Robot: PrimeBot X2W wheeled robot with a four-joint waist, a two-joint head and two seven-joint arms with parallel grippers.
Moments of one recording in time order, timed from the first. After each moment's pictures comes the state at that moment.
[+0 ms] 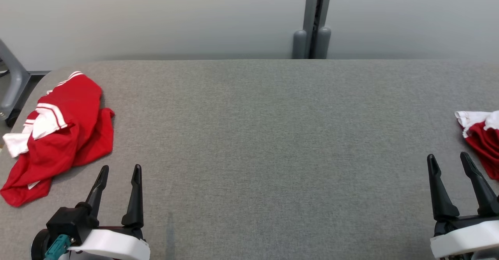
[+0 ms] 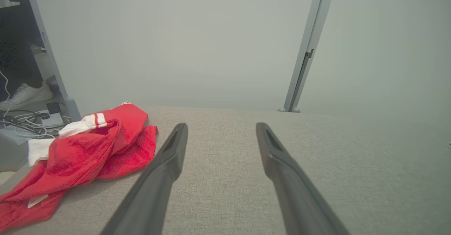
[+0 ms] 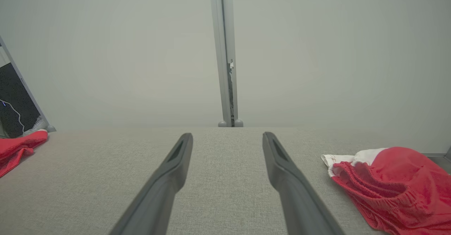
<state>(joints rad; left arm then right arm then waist) 0.01 0.30 -0.26 0.04 -0.48 0.18 -0.22 0.06 -0.13 -0.08 -0.05 0.25 0.13 -0.10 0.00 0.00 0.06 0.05</state>
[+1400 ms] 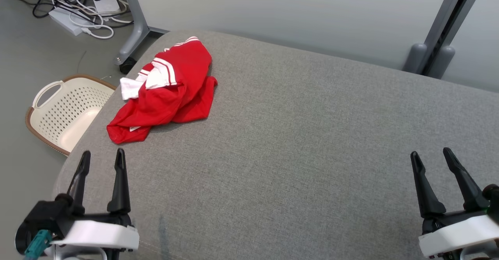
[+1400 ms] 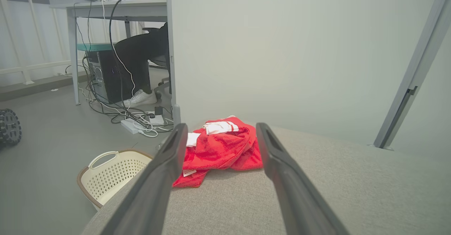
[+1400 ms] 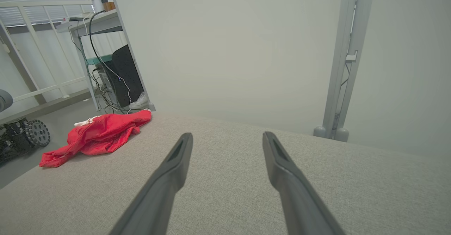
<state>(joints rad) 0.00 0.30 -0.21 0.02 -0.49 0.18 -0.26 0.05 -0.13 -0.02 -0.09 0.26 0.13 -0.05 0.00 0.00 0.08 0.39</state>
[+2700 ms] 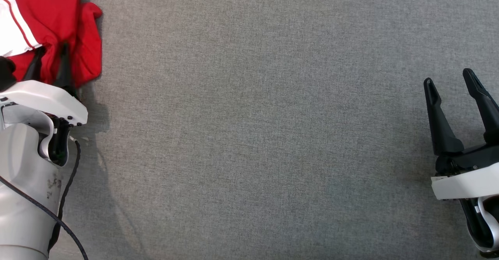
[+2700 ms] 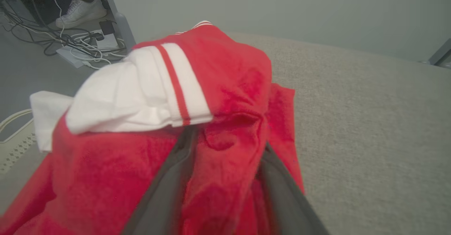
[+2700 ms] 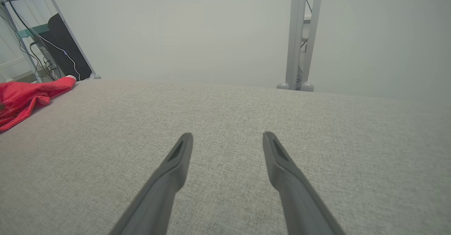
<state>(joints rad) -0.79 0.30 -0.15 0.88 -0.54 -0.09 -0.20 -0.19 -0.22 0.01 -0.21 0.25 0.13 -0.01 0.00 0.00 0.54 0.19</state>
